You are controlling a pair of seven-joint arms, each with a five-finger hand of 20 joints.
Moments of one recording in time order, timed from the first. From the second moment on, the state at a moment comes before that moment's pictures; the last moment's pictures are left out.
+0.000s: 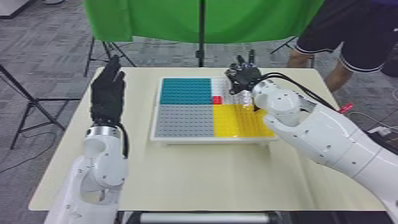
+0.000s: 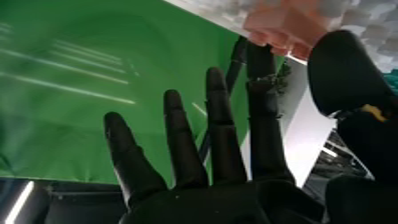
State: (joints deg) left arm 97.9 -77.6 -86.8 -110.6 48.6 12.7 6.9; right arm -43.8 -53.1 28.0 -79.7 -141.0 -5.0 14.2
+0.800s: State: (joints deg) left arm 98.3 -77.6 -86.8 -111.0 48.6 12.7 7.1; right arm -44.2 -52.1 28.1 -80.5 -140.8 -4.0 13.4
